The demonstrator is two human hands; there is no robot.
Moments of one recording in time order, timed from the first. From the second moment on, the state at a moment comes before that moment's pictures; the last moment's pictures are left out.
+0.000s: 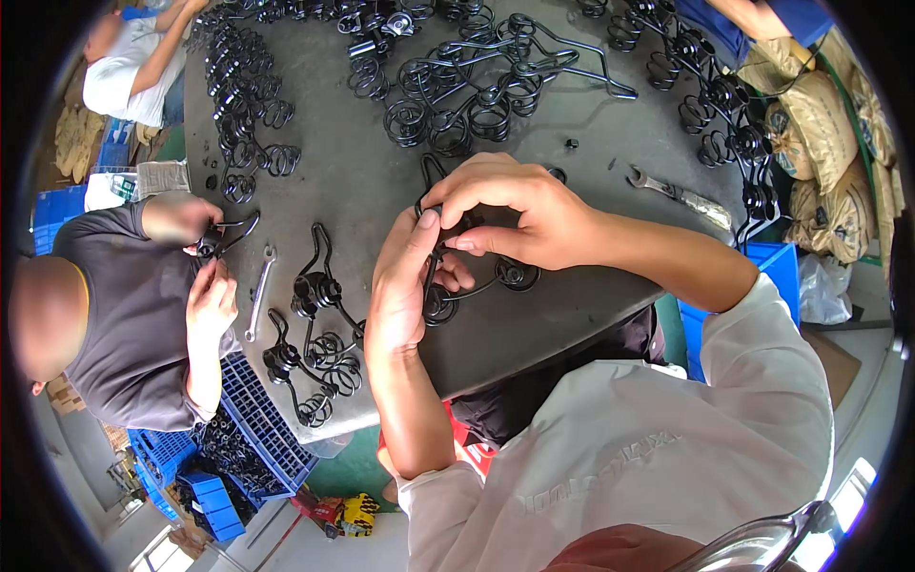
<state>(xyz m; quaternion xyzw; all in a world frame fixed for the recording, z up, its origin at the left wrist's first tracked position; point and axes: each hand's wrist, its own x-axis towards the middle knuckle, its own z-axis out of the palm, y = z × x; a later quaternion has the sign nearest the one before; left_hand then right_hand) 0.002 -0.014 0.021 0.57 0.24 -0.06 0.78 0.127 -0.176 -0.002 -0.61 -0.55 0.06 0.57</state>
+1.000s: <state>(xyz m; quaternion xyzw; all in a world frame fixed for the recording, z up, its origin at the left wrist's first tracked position) 0.002 -0.027 0.028 0.59 0.28 -0.02 0.76 0.177 -0.257 0.033 -0.80 -0.54 0.11 0.26</state>
